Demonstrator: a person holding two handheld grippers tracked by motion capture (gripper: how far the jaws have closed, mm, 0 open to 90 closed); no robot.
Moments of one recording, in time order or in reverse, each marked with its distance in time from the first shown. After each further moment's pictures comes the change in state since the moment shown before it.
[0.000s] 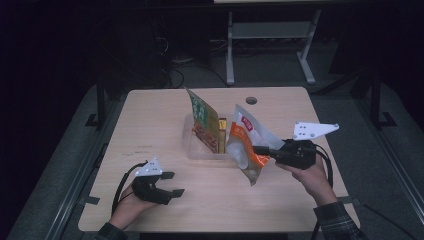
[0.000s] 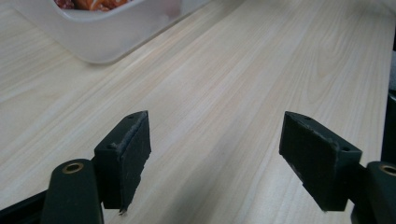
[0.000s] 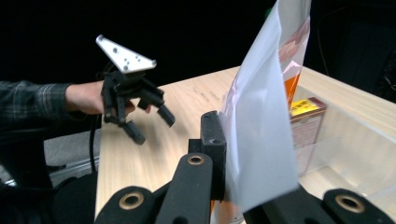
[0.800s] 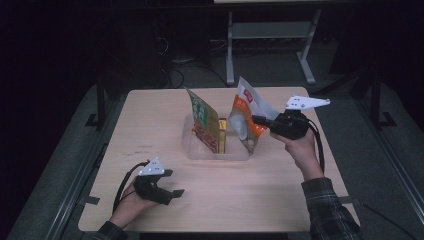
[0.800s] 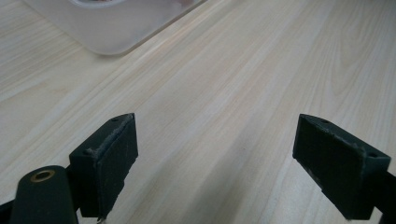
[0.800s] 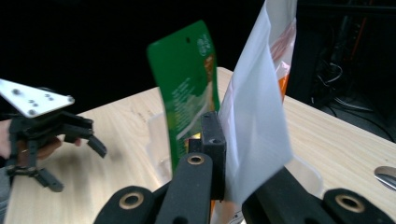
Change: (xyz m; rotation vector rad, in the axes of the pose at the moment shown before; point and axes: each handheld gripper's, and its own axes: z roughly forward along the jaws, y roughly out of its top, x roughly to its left) left arm 0.008 -0.003 0.007 0.011 0.029 0.014; right arm -0.057 0.026 0.024 -0.020 -0.196 0.045
